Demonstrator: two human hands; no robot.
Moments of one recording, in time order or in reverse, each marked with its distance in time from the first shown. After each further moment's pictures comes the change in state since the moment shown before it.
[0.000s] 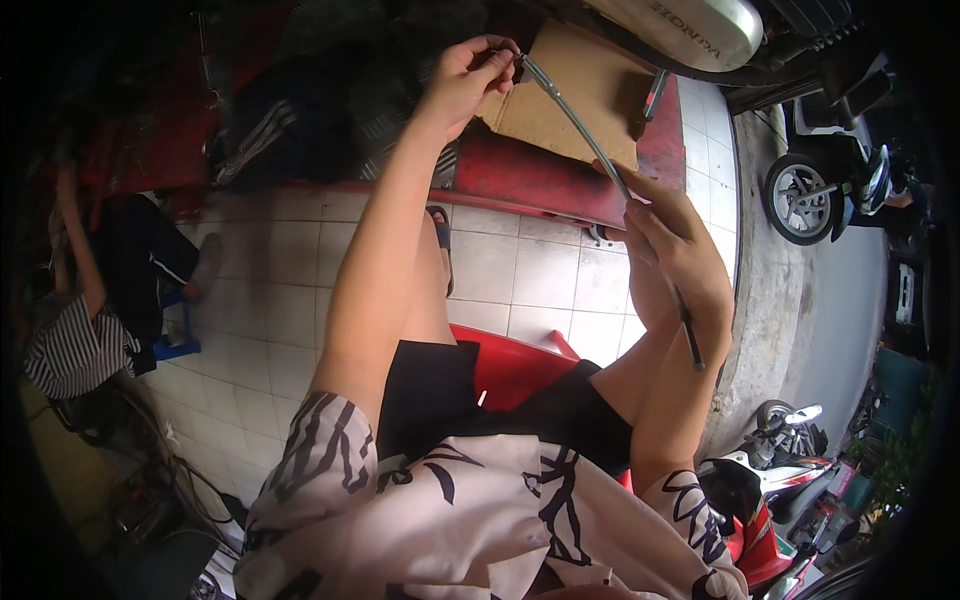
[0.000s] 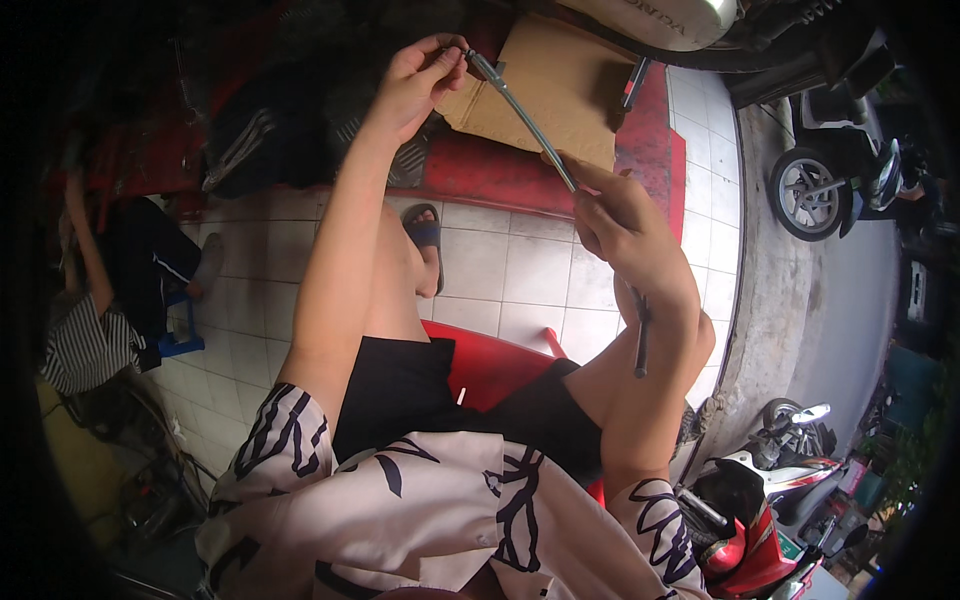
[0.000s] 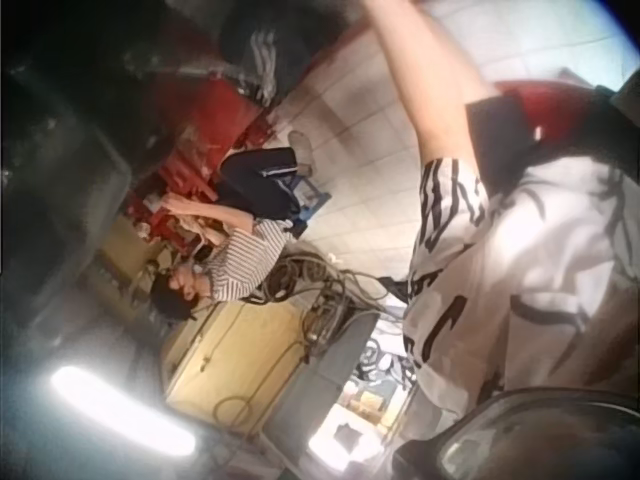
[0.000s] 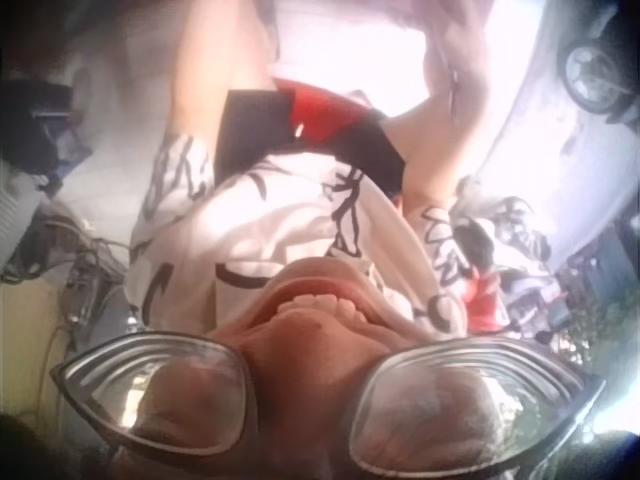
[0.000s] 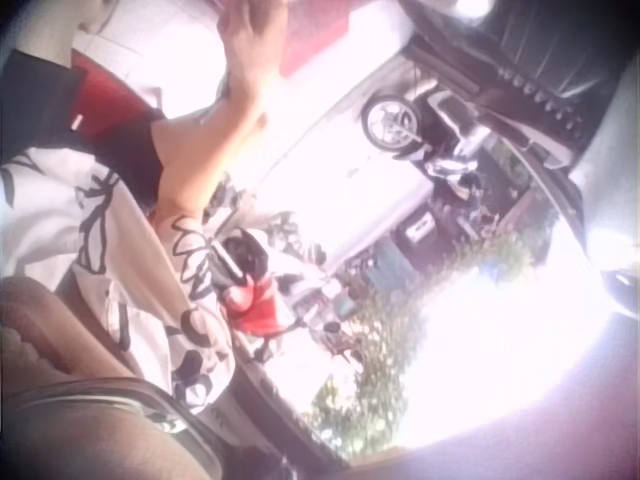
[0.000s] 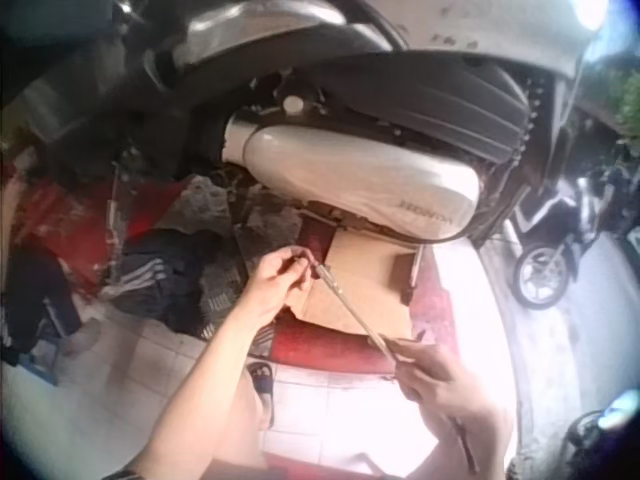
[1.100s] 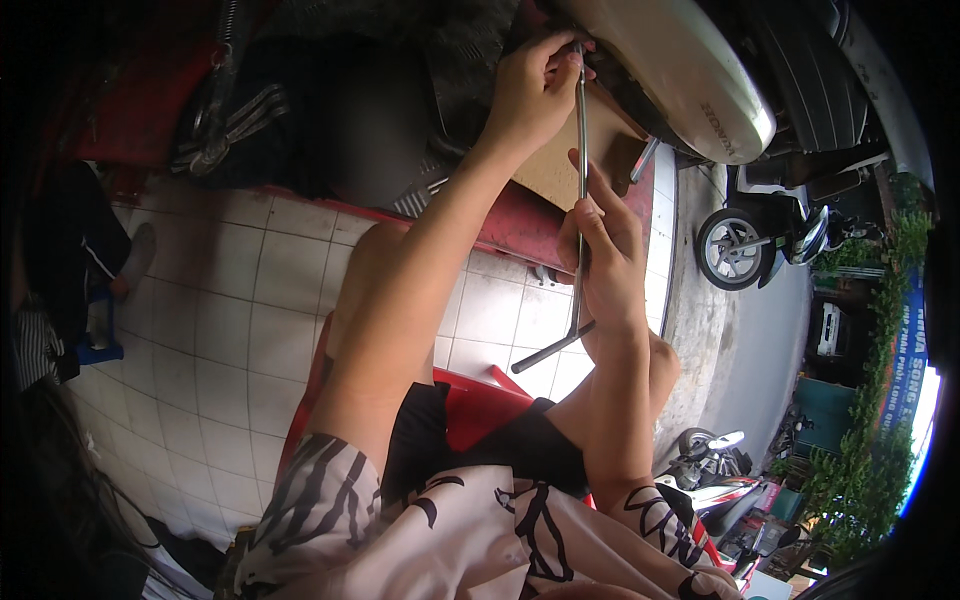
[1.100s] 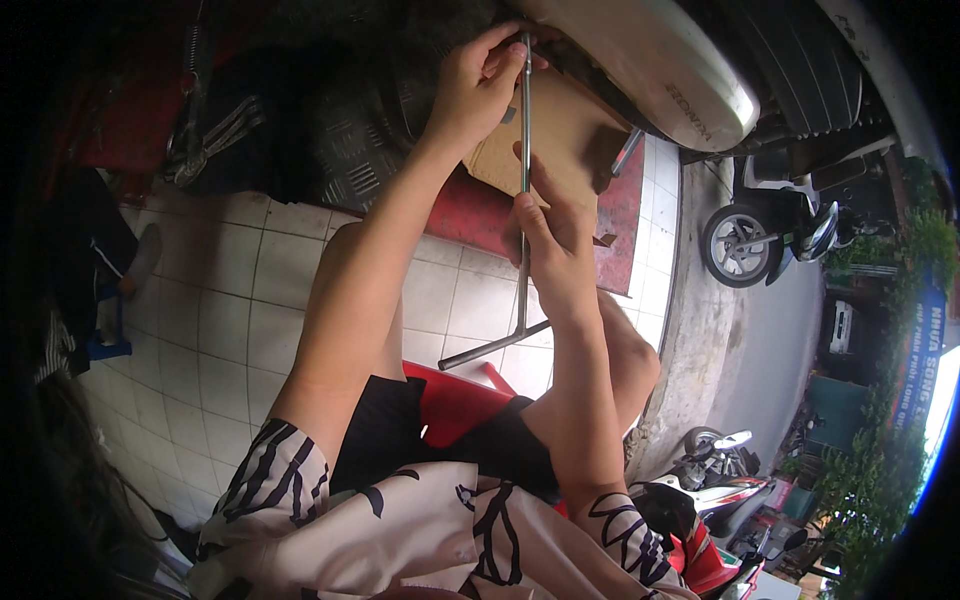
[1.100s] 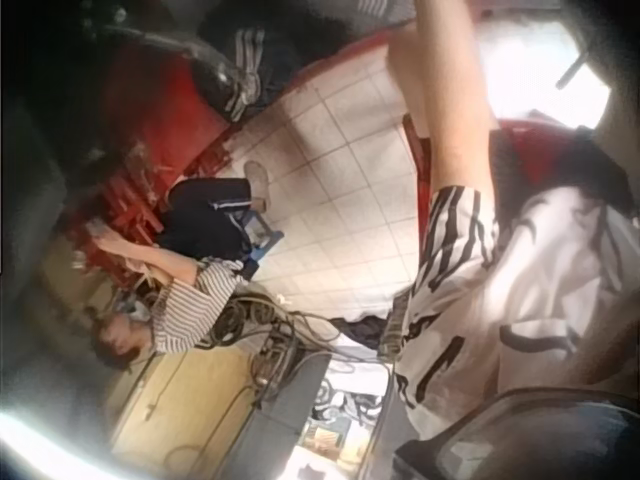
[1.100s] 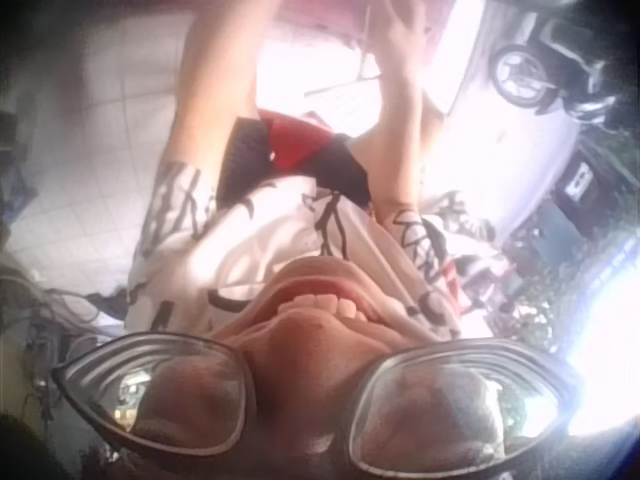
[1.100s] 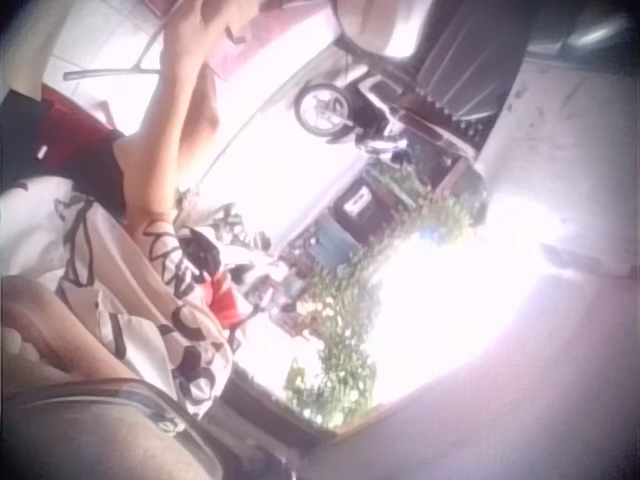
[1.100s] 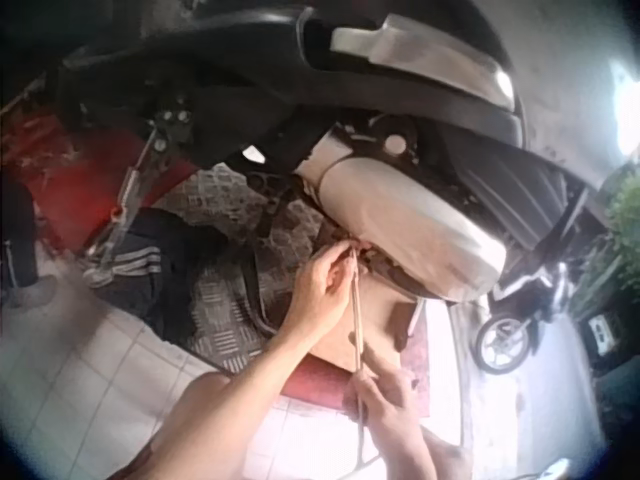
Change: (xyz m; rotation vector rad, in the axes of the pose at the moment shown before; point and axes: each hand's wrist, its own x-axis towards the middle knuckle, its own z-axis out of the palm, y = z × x) left_hand 0.039 0.012 0.042 0.172 0.304 0.640; right_hand 0.057 -0.015 0.076 0.130 0.179 -0.155
